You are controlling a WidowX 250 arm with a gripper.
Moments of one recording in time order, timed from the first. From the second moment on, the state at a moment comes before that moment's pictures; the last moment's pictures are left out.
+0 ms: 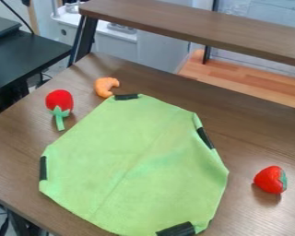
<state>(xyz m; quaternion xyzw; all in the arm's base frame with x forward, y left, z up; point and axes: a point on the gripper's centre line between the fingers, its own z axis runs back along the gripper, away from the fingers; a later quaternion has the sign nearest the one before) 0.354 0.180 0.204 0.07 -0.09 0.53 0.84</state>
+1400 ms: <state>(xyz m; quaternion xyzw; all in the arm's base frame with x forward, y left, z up) 0.410 0.184 0.100 -0.09 -0.09 0.30 0.95</state>
